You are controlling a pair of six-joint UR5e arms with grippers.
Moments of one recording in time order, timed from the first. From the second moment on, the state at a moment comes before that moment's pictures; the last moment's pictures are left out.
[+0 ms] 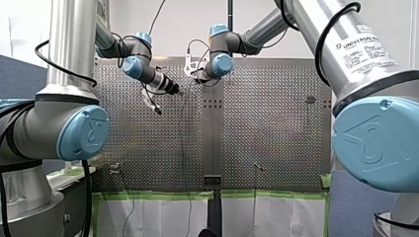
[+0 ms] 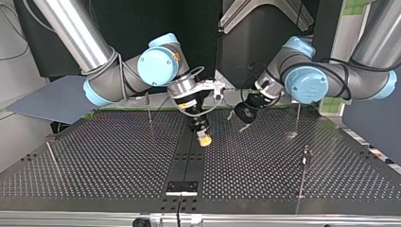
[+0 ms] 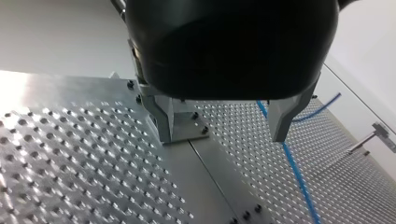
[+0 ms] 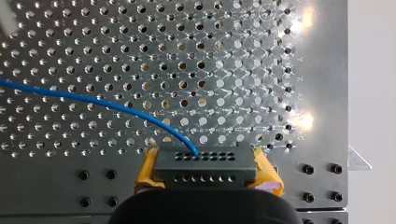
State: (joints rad) left arm -0.09 -1.67 -1.74 -3.11 -1.13 -2.45; right arm 2.36 -1.05 1.14 -0.10 1.58 1.62
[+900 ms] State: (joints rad) left arm -0.13 -1.72 -1.73 -2.97 -1.03 -2.57; right arm 2.37 -1.05 1.14 -0.10 1.58 1.62
